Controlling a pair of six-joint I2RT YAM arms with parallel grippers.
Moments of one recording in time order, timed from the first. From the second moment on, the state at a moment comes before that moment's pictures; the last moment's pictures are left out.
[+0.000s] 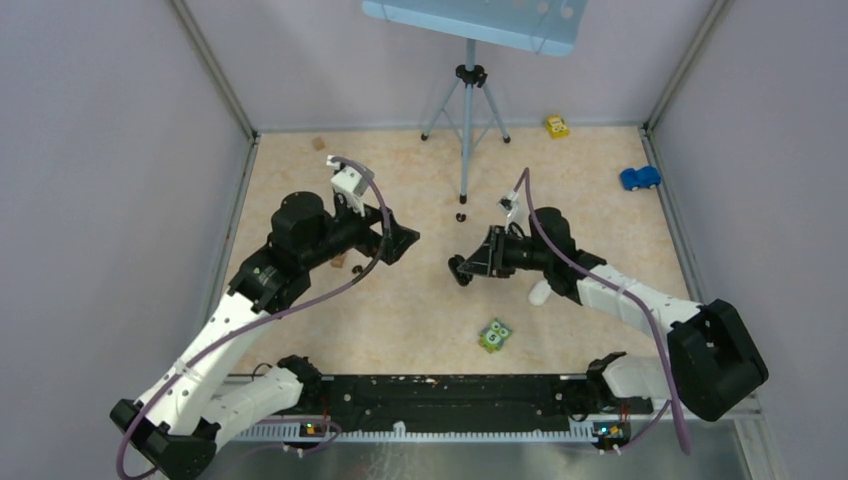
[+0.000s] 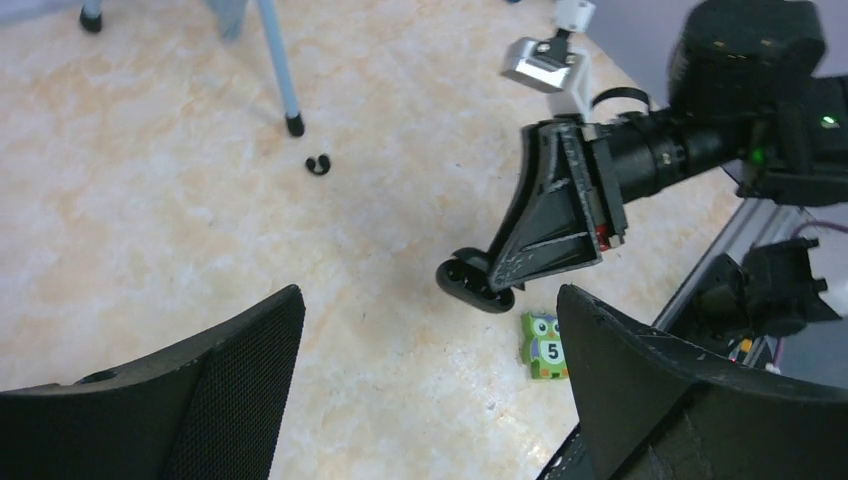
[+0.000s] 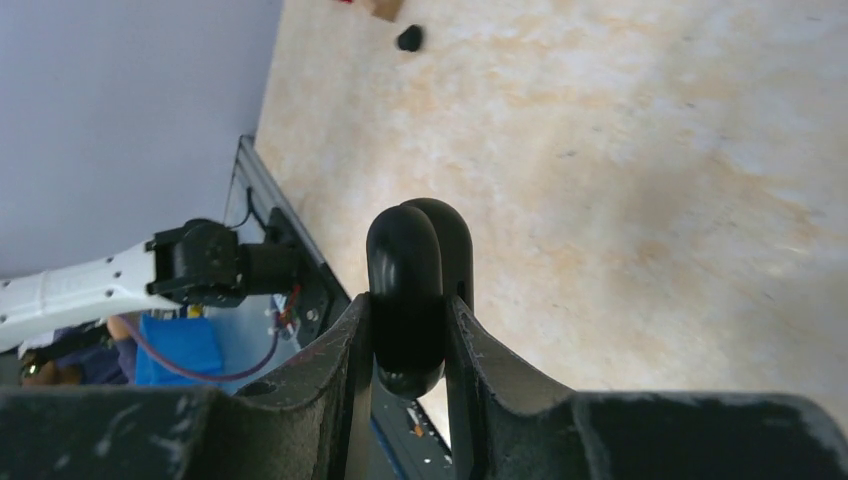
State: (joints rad) left arm -0.56 0.90 1.03 -0.36 0.30 -0.21; right arm 0.55 1.26 0.65 0.15 -0.59 0.70
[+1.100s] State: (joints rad) left arm -0.44 1.49 0.90 -0.51 -0.32 -0.52; right arm 0.40 1.07 0.61 -0.09 -0.47 0.68
